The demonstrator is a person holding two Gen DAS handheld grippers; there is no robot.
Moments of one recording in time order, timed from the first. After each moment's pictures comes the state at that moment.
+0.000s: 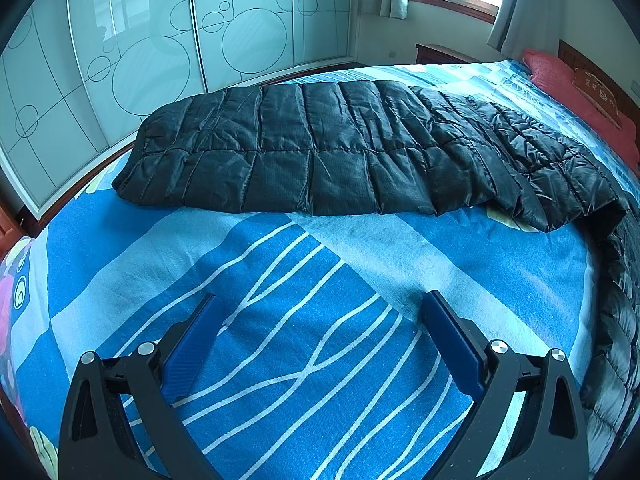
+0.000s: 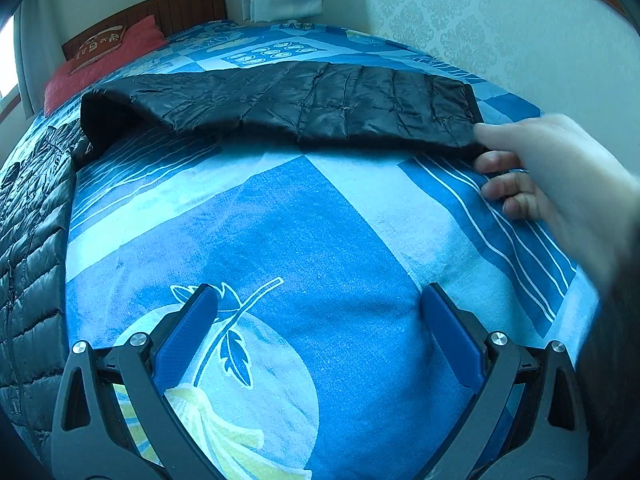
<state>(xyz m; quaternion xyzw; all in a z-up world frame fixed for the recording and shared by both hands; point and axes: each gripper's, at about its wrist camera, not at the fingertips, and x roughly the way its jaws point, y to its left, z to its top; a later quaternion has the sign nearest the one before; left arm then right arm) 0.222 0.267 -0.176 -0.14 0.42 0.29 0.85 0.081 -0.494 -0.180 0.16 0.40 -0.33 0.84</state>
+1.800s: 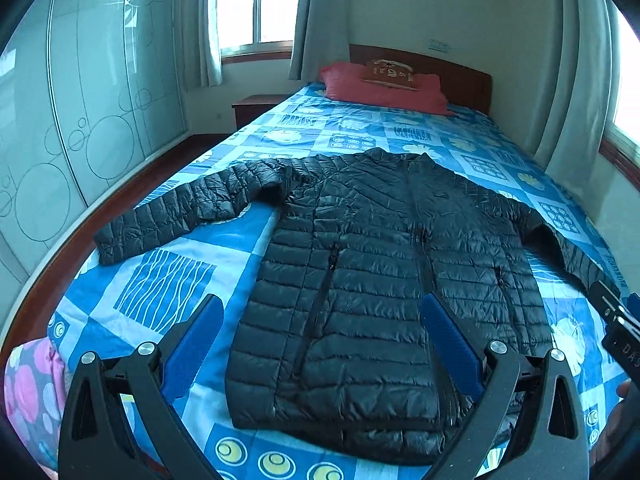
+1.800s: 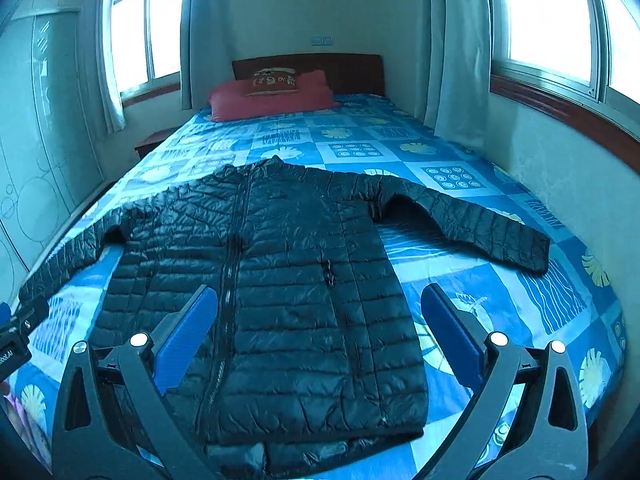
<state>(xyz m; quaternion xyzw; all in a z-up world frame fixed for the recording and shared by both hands) 0.029 0.019 0.005 -0.01 0.35 0.01 0.94 0.017 -0.208 0.022 0.06 0.31 -0.12 0.94</state>
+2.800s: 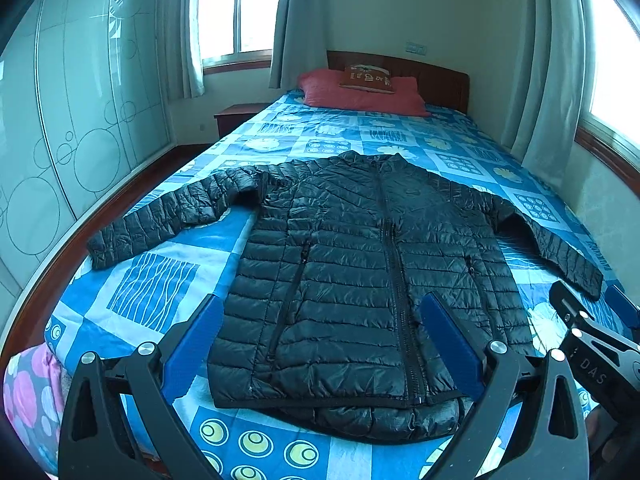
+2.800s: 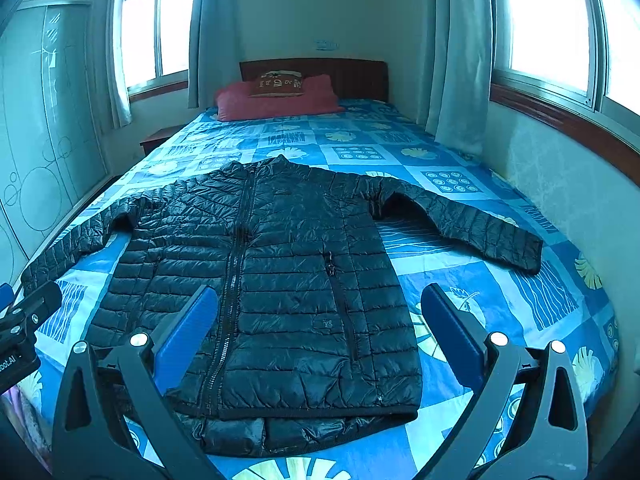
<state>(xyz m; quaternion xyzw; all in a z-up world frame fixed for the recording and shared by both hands) -0.003 -0.007 0.014 0.00 0.34 -0.02 0.94 -0.010 -0.192 0.022 0.04 0.30 -0.12 0.95</state>
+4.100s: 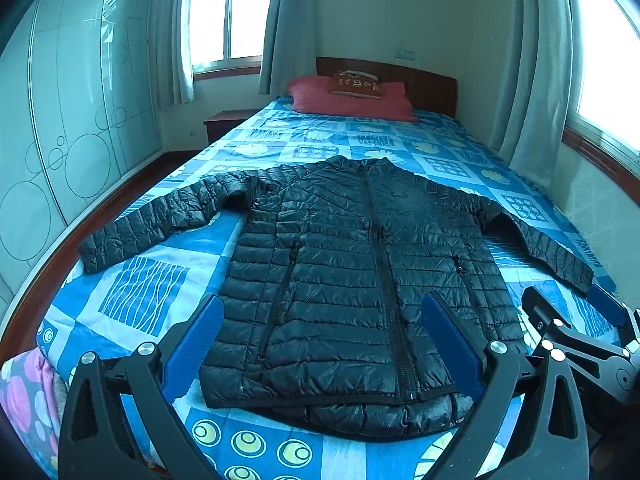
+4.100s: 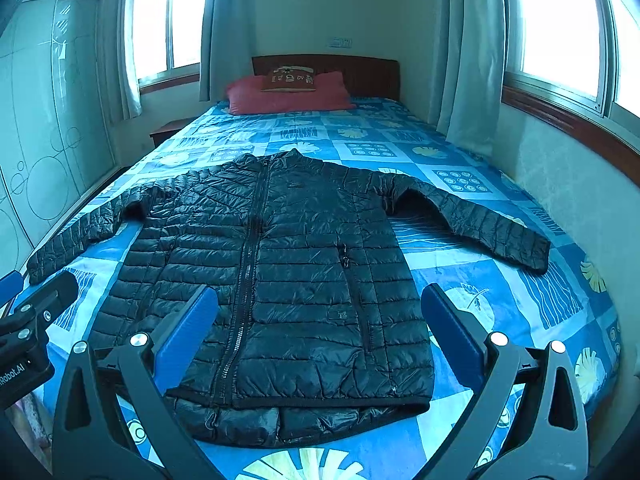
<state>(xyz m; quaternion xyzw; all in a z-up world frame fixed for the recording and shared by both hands) -0.012 -0.007 0.013 -0.01 0.33 -0.04 0.94 -0.016 -0.174 0.021 0.03 0.30 -0.10 0.95</state>
